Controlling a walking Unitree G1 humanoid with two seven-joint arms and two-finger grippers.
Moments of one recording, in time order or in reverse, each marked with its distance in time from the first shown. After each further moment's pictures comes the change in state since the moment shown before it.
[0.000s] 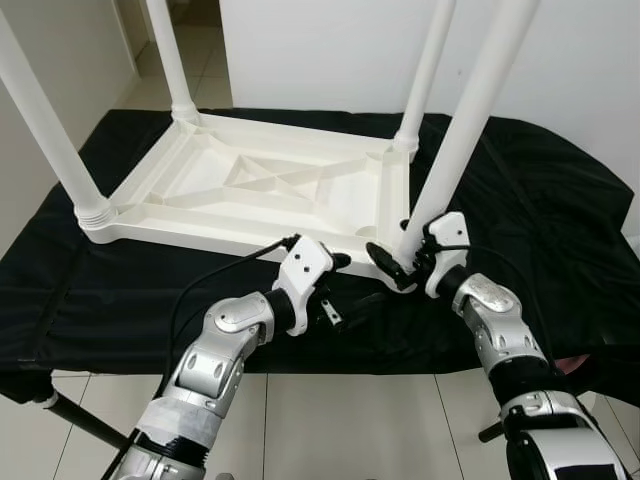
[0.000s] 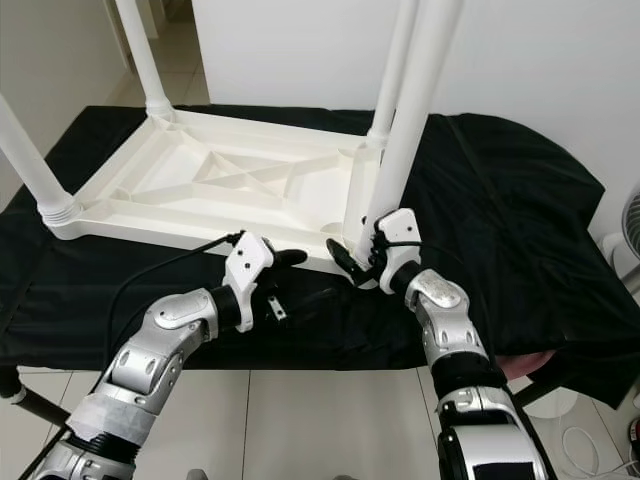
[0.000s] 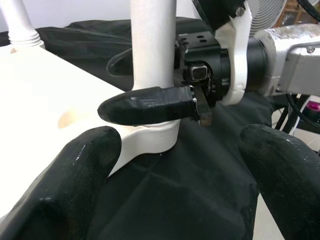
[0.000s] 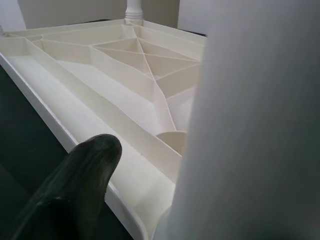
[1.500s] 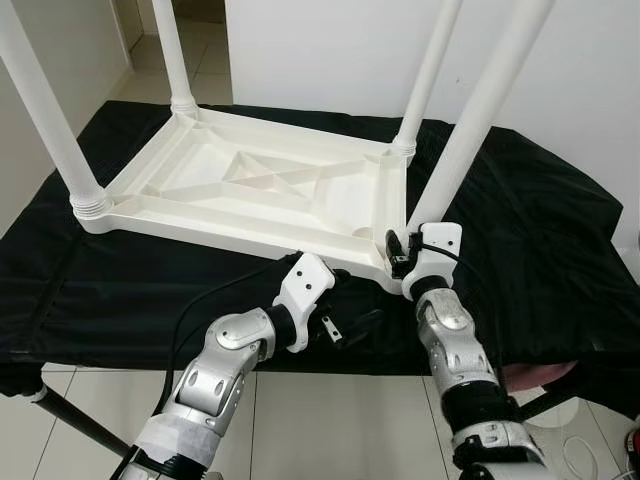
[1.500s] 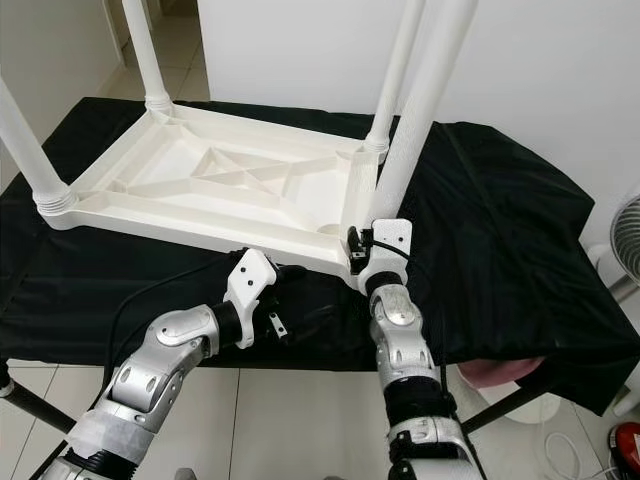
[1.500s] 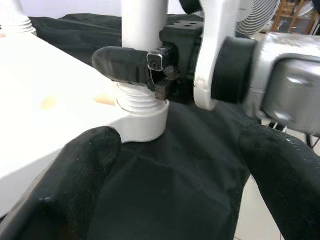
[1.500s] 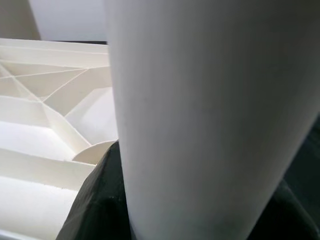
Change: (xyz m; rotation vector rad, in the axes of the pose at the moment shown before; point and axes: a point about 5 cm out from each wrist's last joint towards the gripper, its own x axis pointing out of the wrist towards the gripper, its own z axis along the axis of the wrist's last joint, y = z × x) left arm -0.005 -0.011 -0.013 -0.014 0.034 -0.010; right arm 0.006 0.045 -0.003 0.172 -0.040 -0.692
